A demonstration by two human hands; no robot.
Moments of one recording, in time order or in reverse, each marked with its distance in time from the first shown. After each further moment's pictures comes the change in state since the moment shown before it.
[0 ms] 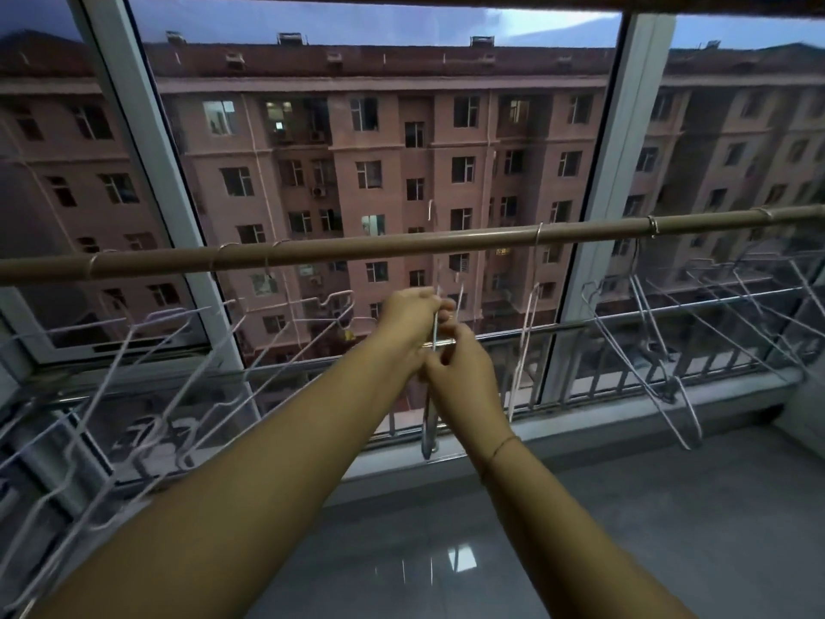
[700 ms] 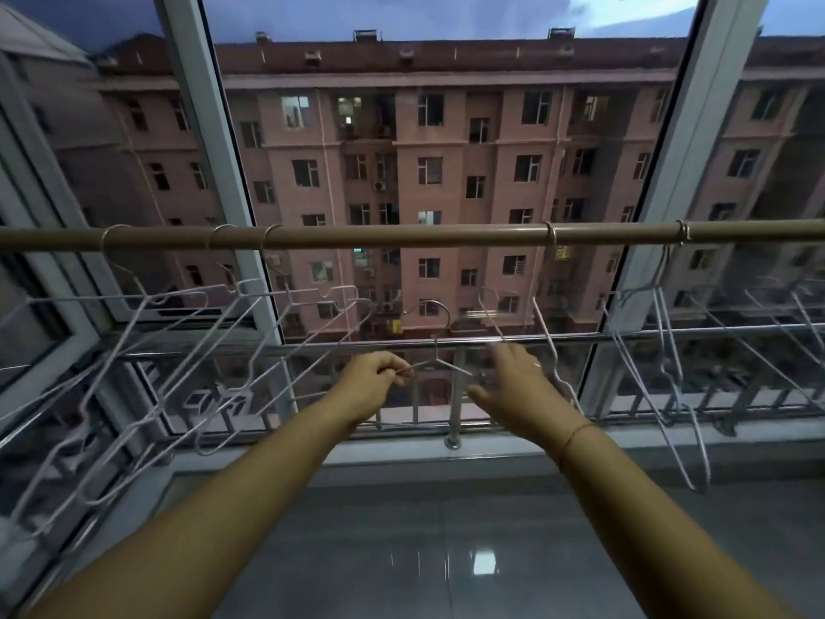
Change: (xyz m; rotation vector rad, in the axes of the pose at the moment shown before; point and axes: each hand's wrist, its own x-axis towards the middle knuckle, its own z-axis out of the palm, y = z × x) left_hand -0.029 -0.068 -0.065 0.751 0.013 0.104; right_hand 0.021 0.046 -0.077 -0.667 -0.398 -0.100
